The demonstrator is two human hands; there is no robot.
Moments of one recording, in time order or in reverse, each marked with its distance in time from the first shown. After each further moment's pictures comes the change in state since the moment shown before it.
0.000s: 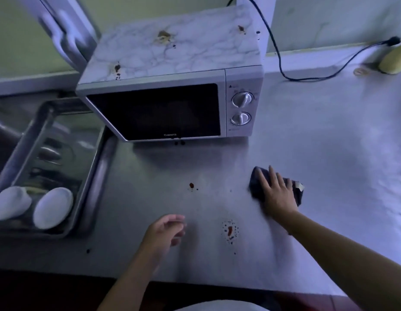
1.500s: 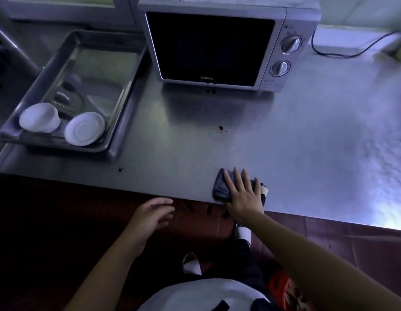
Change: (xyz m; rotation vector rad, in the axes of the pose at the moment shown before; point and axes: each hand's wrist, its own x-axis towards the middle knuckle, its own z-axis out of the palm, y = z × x) left_hand -0.094 -0.142 -0.125 -0.126 0.015 -0.041; right_hand -0.165 -0.186 0.084 -0.062 -0.015 -0.182
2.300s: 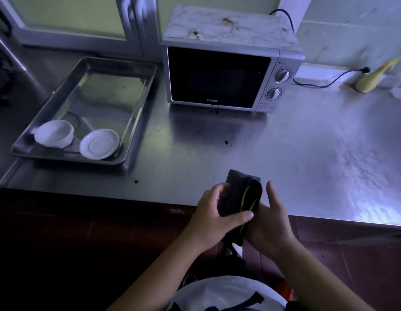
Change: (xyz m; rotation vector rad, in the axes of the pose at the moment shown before) left_hand -0.057 0.036 0.030 0.331 -0.385 0.583; right_hand -0.110 -0.093 -0.137 2.365 -0.275 0.218
